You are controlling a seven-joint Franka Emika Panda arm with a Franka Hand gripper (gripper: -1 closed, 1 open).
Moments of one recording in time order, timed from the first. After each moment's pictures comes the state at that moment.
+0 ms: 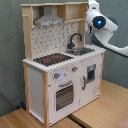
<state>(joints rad) -0.93 -1.27 0.95 -1.96 -0.23 2.35 0.31</state>
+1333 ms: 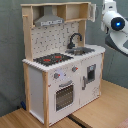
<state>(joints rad) -0.76 -1.46 0.81 -2.16 -0.23 2.33 0.12</state>
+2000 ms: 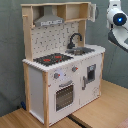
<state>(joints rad) -0.81 -1.45 0.73 -2.27 -0.24 2.41 0.09</state>
